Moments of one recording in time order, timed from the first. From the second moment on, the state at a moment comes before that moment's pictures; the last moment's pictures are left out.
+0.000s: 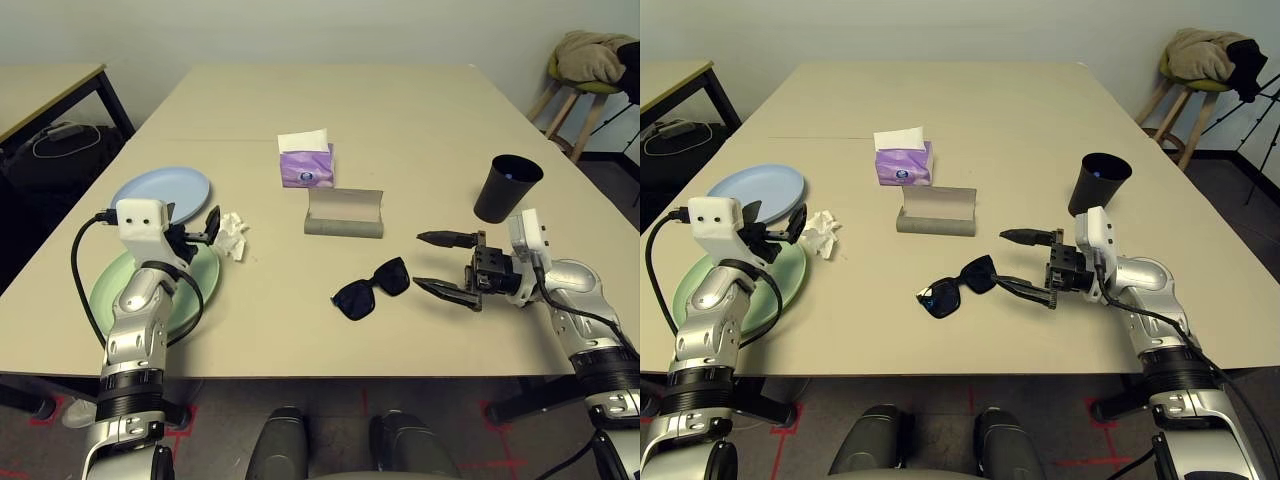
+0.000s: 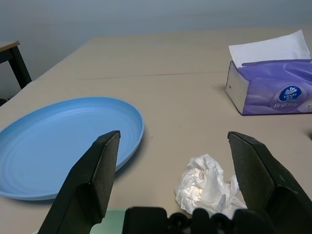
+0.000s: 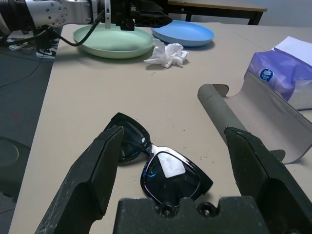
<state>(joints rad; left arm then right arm) -0.25 0.39 0.29 0.19 -0.22 0.07 -0.29 -0.34 -0.51 -0.02 0.33 0.39 -0.15 1.36</state>
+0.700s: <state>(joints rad) -0.36 0.53 0.34 0.05 -0.31 0.61 -0.24 -0.37 -0.49 -0.01 0.31 0.39 -0.11 1.34</state>
